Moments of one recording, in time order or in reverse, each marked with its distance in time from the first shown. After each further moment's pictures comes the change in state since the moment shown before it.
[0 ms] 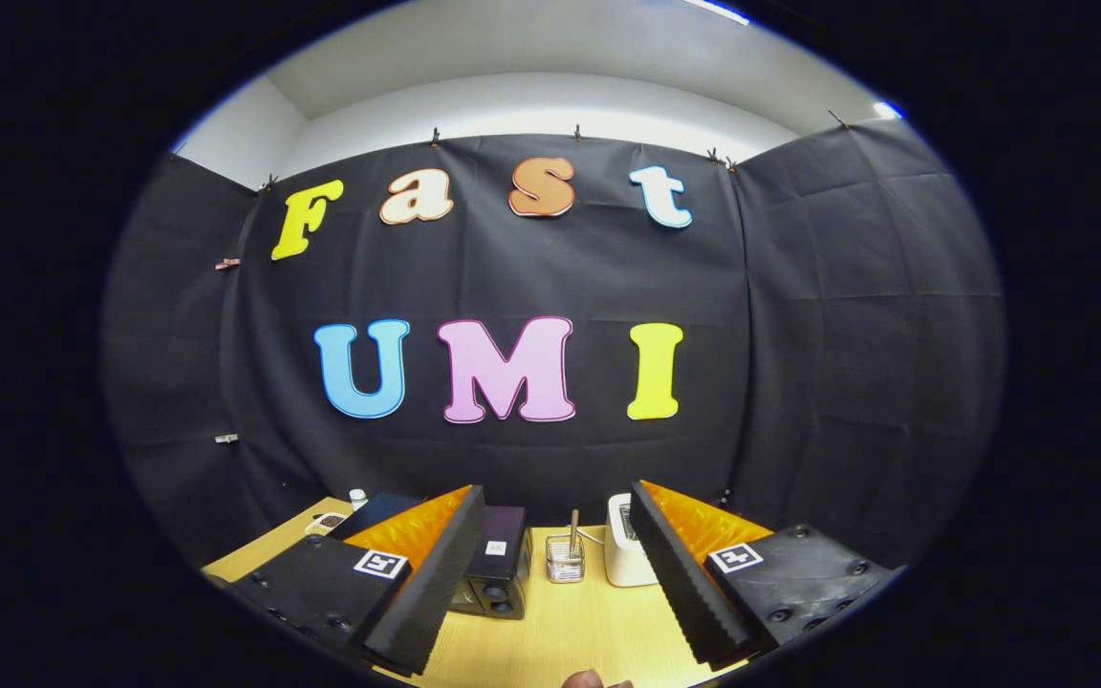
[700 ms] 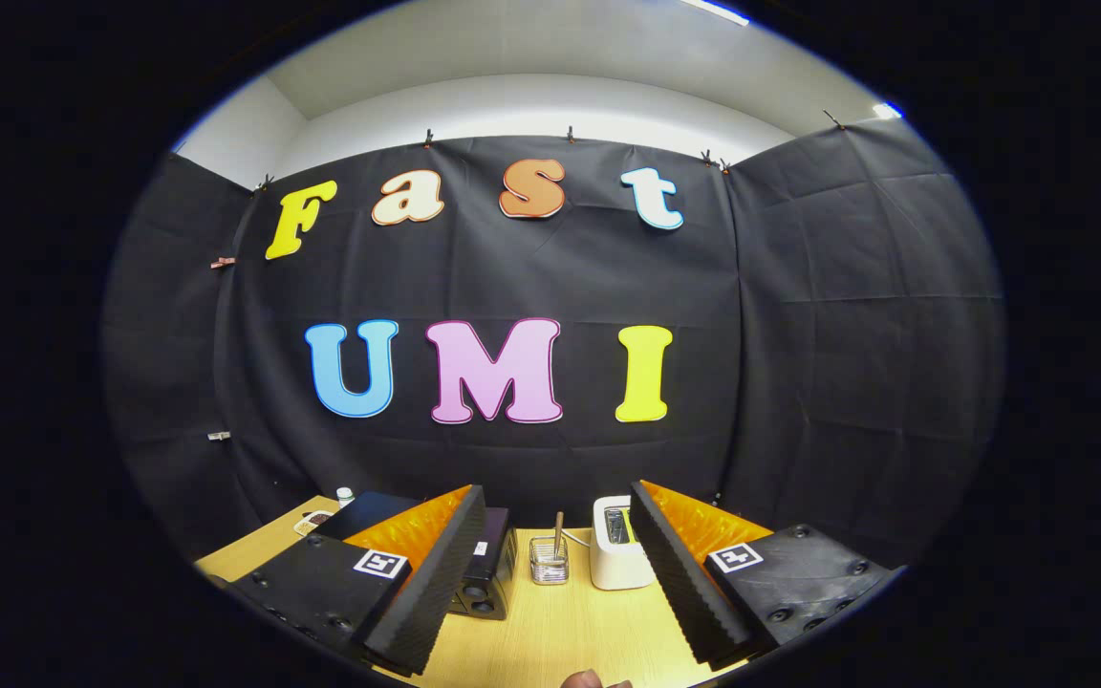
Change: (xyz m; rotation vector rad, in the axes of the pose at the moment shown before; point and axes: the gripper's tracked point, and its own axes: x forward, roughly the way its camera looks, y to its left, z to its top) arm 0.004 -0.013 0.018 -0.017 0.000 -0.021
